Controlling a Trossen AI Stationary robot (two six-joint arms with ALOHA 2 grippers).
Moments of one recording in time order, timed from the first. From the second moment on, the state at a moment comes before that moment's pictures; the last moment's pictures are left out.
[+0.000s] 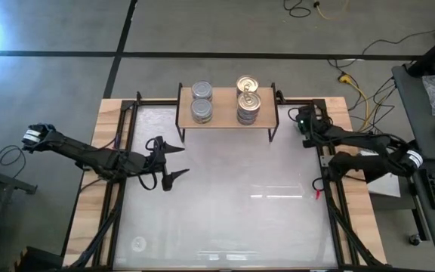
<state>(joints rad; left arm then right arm) -0.27 0.86 0.42 0.18 -0.53 -0.08 -0.86 1.13 0.29 -0.09 0.49 1.89</state>
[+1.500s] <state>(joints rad) -0.39 0.96 0.54 0.10 -0.26 -0.15 0.44 1.84 1.11 -0.60 0.53 2.00</state>
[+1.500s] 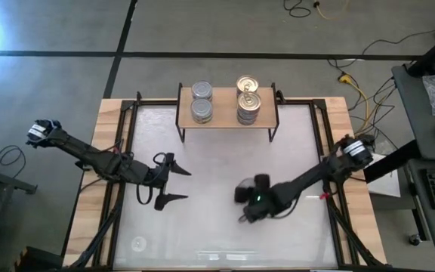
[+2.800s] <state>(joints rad) -0.65 1.71 0.54 0.71 -0.70 -0.40 0.60 1.90 1.33 -1.19 0.50 1.23</state>
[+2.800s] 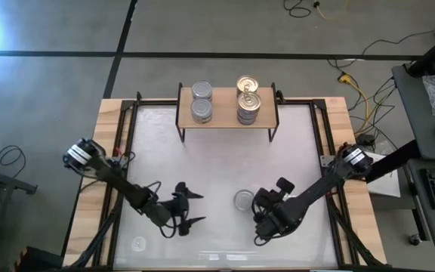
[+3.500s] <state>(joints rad) -0.65 1.86 0.56 0.73 -0.76 -0.57 0.51 1.92 1.36 -0.74 0.36 0.85</state>
